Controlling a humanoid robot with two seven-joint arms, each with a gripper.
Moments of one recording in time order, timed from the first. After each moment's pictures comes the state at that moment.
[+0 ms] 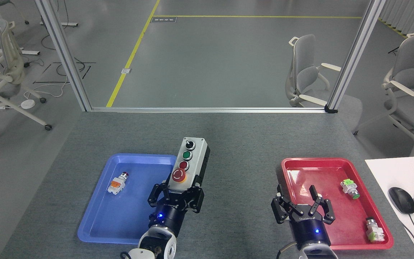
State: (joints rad) left arm -0.23 -0.12 -0.26 -1.24 -1.35 0.01 0.15; right arm -0.06 -0.04 0.08 -1.41 1.37 0.04 -0.12
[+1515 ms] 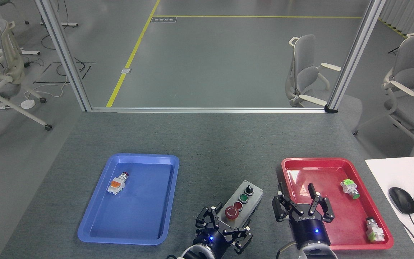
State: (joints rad) left arm -0.35 -0.13 -0.72 -0.98 -1.35 0.10 0.07; right arm -0.06 -0.04 0.08 -1.41 1.37 0.04 -0.12
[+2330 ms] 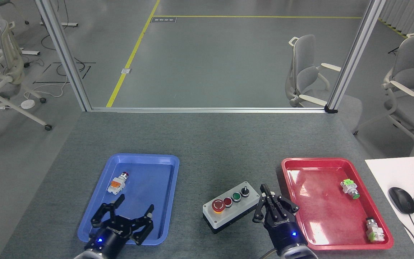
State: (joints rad) left arm -0.03 0.24 -0.14 -1.47 -1.30 -0.19 0.08; right arm -0.06 0.00 0.18 -1.40 1.38 -0.11 -0.12
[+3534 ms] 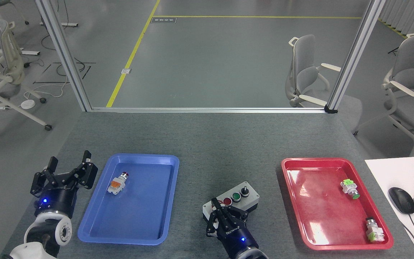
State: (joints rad) left arm -0.19 0.23 0.11 -1.44 -1.14 -0.03 0.06; right arm -0.18 0.12 0.39 -1.09 1.47 -0.08 -0.17
